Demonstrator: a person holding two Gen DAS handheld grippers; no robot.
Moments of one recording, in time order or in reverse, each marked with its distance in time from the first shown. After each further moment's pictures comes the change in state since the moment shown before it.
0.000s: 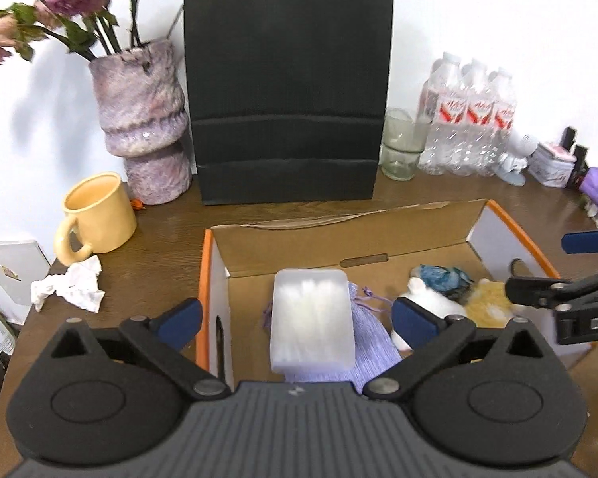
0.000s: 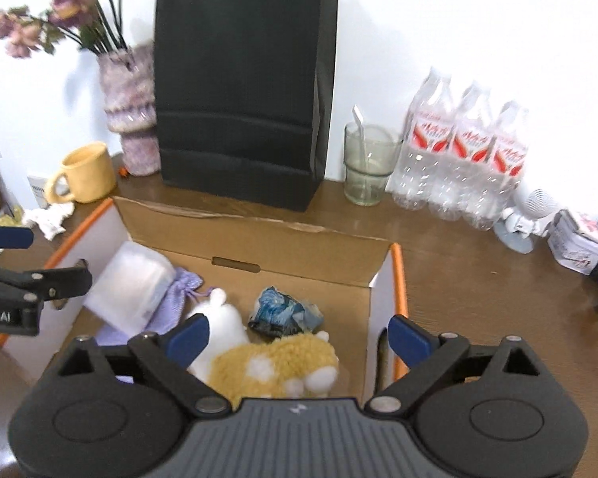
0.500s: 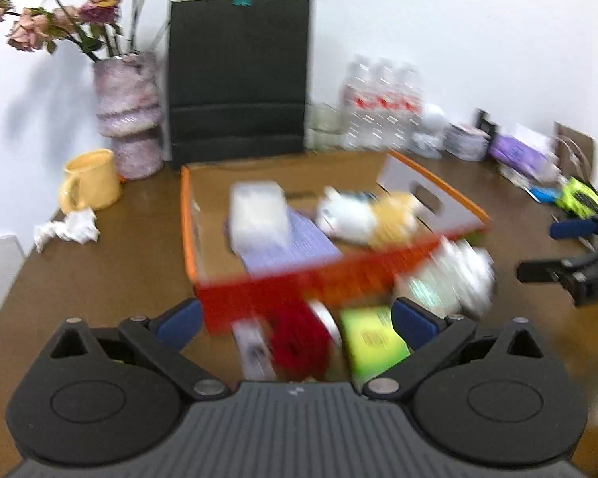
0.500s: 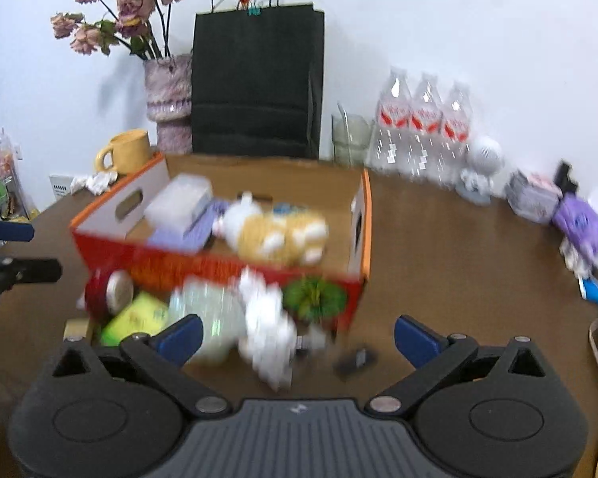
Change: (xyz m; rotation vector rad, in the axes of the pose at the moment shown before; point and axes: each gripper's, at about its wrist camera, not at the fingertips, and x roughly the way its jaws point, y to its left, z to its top) left arm -0.103 -0.002 -0.138 0.096 -0.077 -0.178; right arm -0.108 0.001 -0.147 0.020 -0.059 -0.015
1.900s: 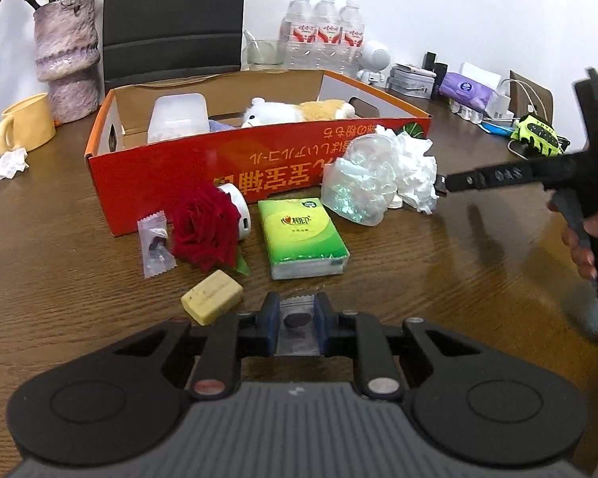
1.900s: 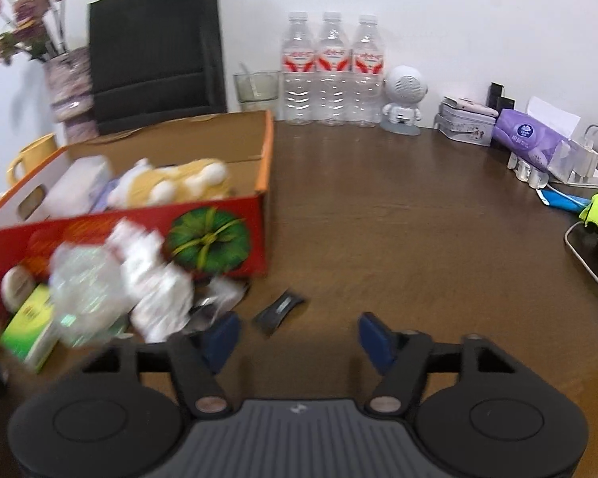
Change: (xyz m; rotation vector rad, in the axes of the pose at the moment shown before) left arm 0.034 -0.028 -0.051 0.025 0.091 -0.112; right arm 0.063 -0.042 -0.029 0.204 0.027 -0.158
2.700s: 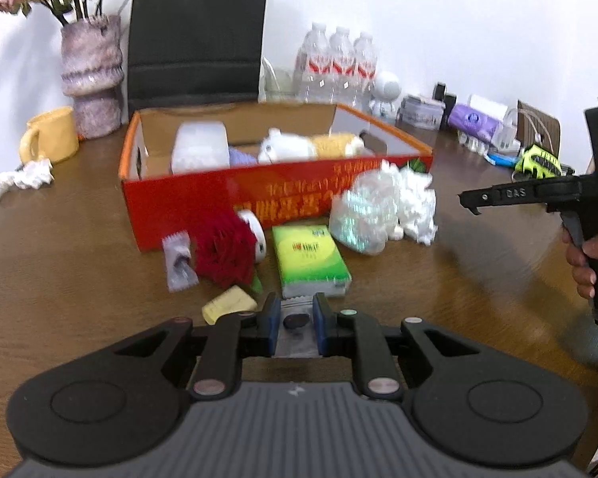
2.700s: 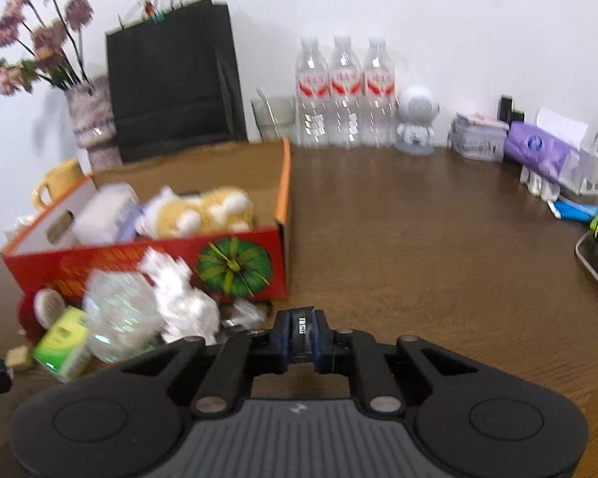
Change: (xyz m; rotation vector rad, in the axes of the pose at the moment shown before) left arm -0.036 0.002 0.006 -0.038 -0.100 0.035; right arm -0.035 0.000 0.000 0.007 -0.095 0.091
